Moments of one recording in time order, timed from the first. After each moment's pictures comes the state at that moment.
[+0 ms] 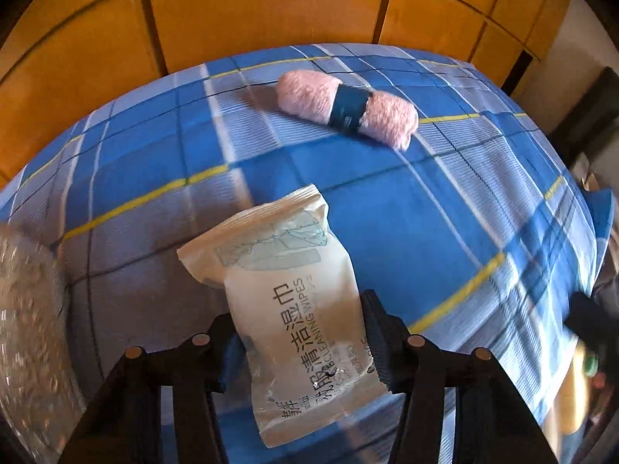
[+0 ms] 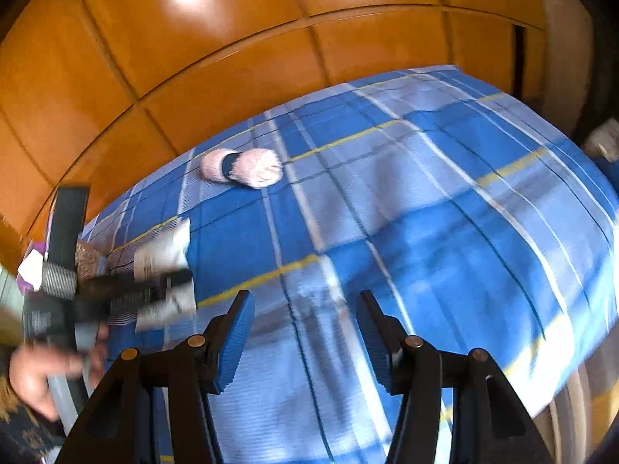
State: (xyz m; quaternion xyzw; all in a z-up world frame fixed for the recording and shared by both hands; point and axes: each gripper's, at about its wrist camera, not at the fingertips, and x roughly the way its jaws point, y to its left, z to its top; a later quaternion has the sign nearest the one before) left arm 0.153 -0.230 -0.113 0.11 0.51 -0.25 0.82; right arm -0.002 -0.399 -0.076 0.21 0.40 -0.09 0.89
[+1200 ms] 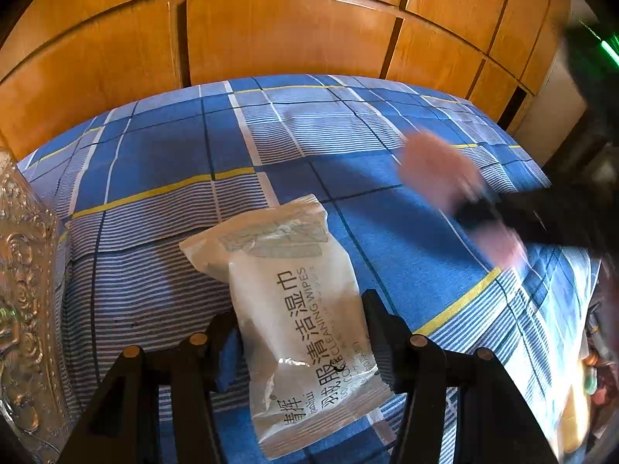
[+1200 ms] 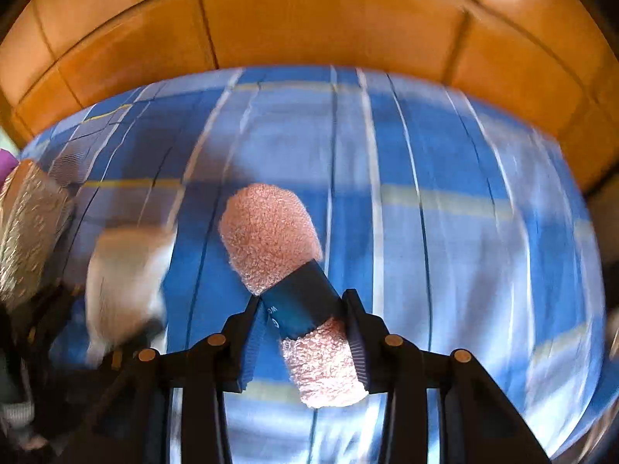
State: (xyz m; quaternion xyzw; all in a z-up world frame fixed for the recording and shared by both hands) left arm 0.137 -0.209 -0.121 0.06 0.46 -0.25 0.85; right arm 0.136 -0.362 -0.086 0.03 0.54 -0.01 0.84
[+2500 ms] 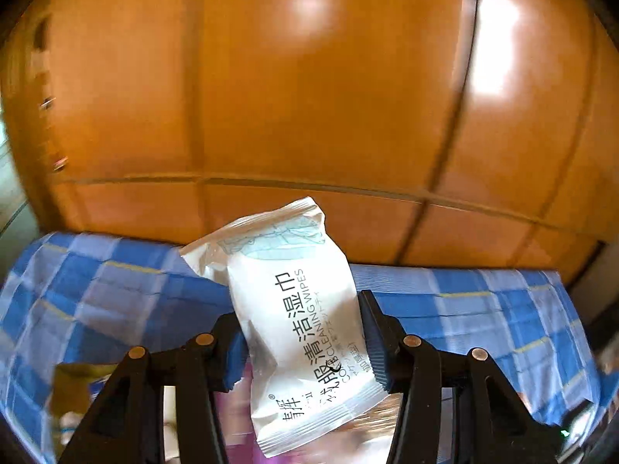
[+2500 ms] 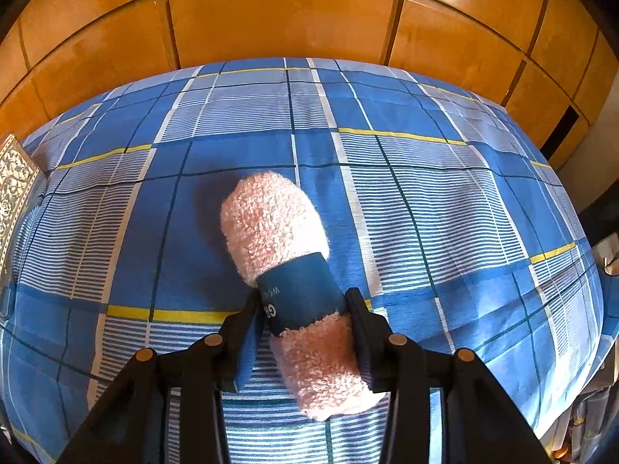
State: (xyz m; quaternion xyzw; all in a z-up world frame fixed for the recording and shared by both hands) left arm 0.230 0.053 0.093 -0.04 0.35 -0.05 0.94; right arm 0.086 -0.344 -0.121 0.03 0.49 -0.11 0.86
